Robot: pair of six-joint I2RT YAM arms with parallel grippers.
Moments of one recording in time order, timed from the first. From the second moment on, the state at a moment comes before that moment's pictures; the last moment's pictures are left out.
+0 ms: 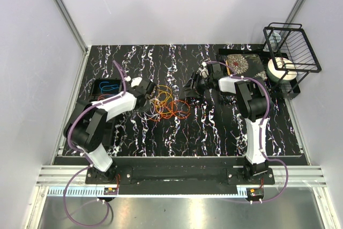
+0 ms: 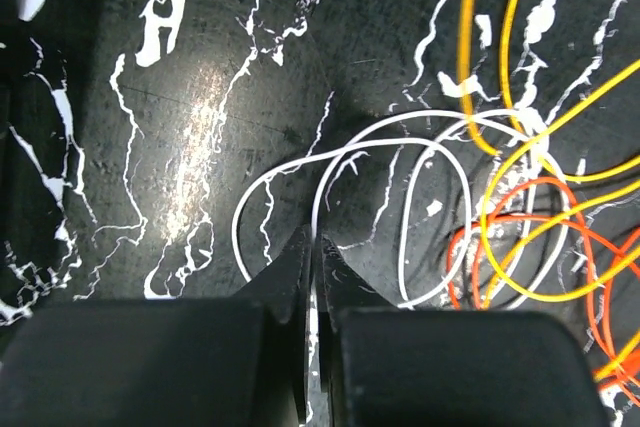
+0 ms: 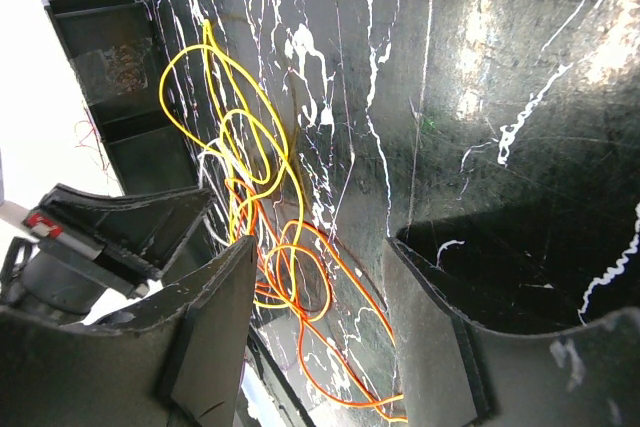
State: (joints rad) left arm -0.49 1.67 0.96 -0.44 -0.37 -0.76; right arm 0.30 2.19 1.35 0.01 -0.75 0.77
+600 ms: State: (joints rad) left arm -0.51 0.91 1.57 -0.71 -0.61 -0.49; right arm 0.30 2.19 1.35 0.01 -0.75 0.77
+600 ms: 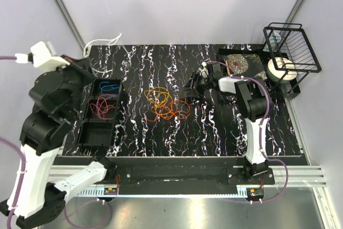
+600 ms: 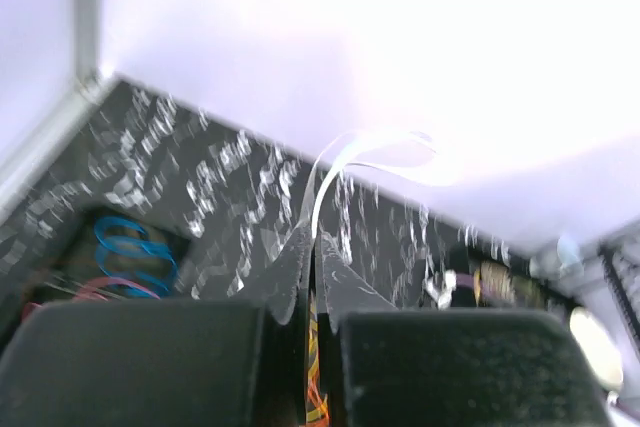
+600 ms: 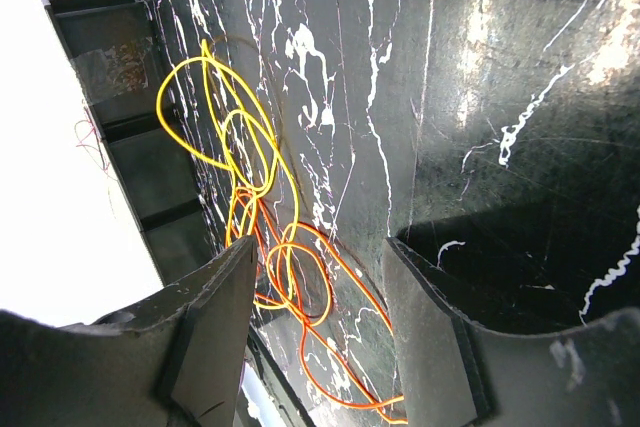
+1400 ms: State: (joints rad) left arm -0.47 0.94 1.48 -0.81 -0.78 -0.37; right arm 0.30 2.19 1.35 0.01 -0.75 0.77
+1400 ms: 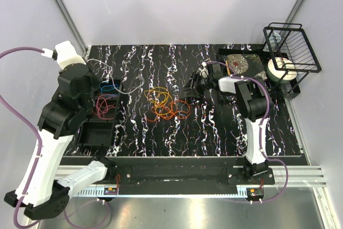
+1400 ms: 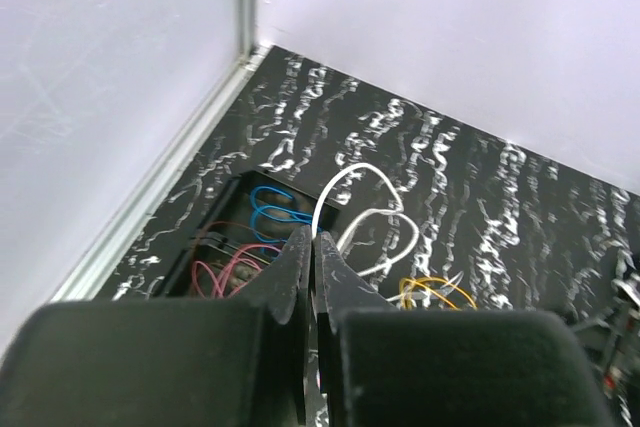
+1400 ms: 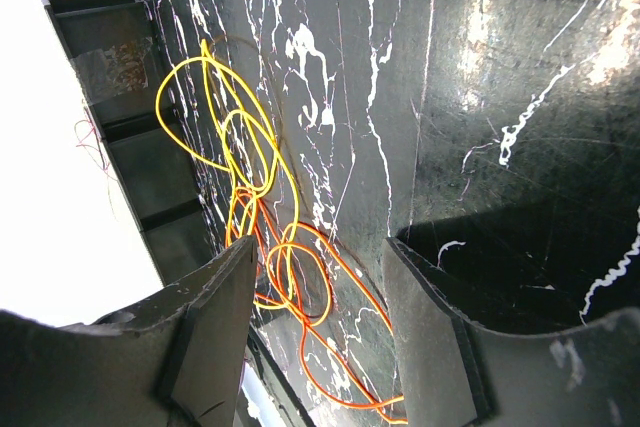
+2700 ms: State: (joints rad) left arm -0.03 1.26 1.65 -0.53 -0.40 -0.29; right arm 0.31 2.20 1.37 0.00 -0.75 0.77
